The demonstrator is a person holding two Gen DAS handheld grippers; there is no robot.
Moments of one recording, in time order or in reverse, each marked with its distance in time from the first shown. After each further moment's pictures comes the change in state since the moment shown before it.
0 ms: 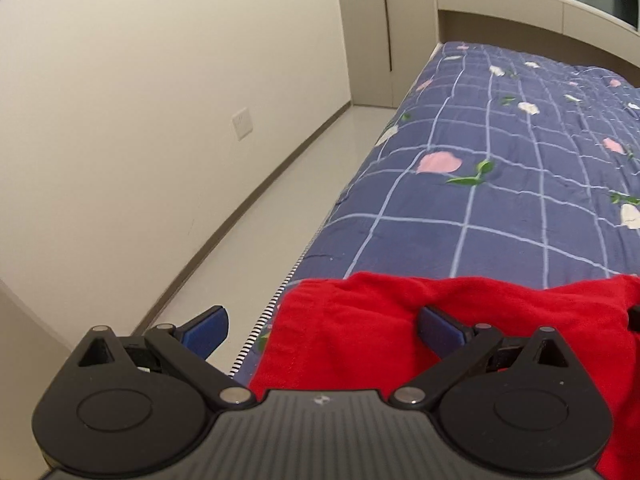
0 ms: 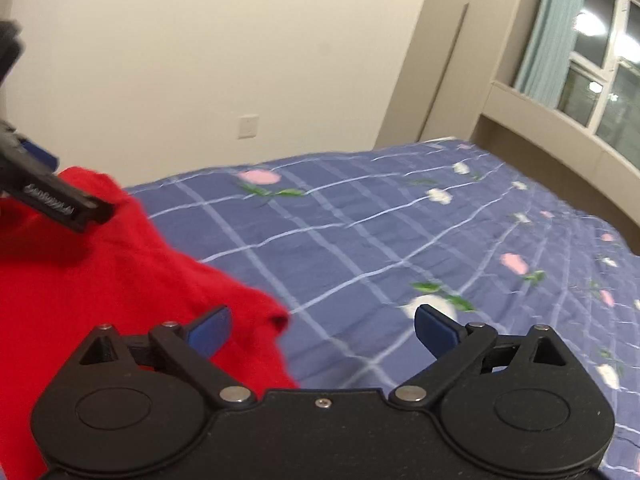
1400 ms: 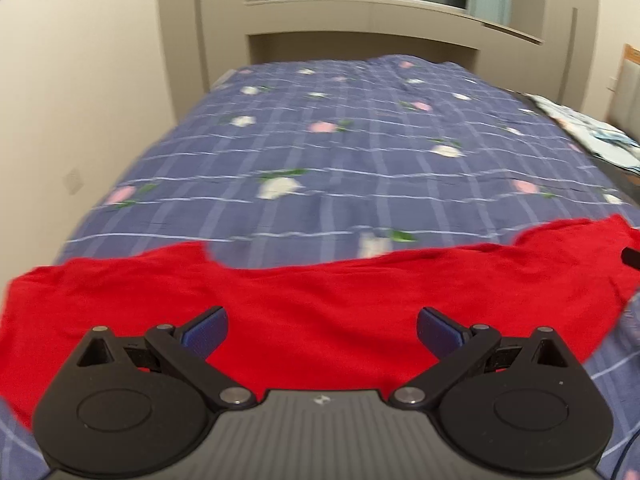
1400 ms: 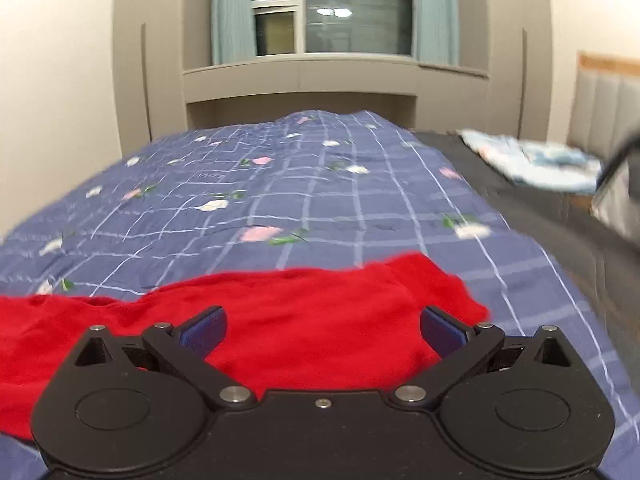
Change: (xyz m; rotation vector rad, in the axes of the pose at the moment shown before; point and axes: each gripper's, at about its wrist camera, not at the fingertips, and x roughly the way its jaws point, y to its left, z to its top) left arm -0.162 -0.232 -0.068 0.241 -0.080 -0.416; right arm -0.242 -0.249 -0.267 0.676 -0.037 -0.499
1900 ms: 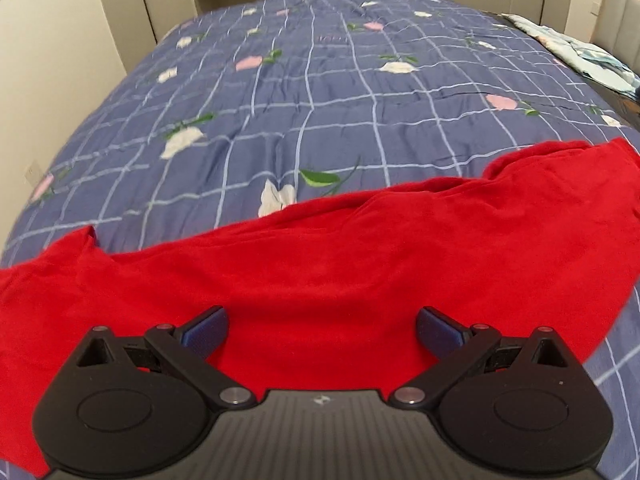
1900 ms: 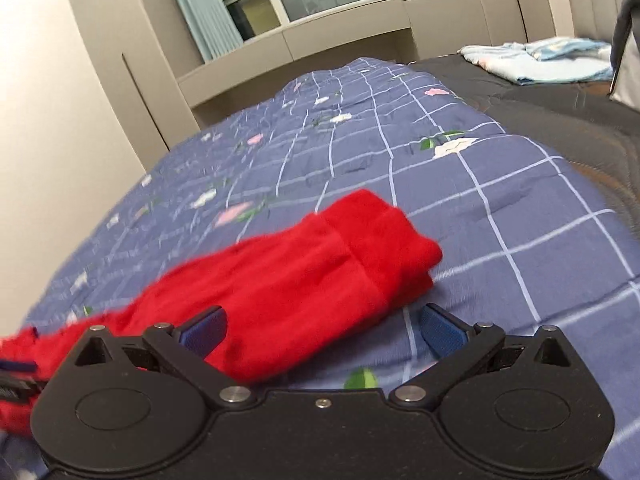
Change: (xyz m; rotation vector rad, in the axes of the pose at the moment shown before) left arm 0.075 -0.066 0.003 0.105 0.204 -0.003; right arm 0.027 -0.083 -0.007 0.259 0.120 0.201
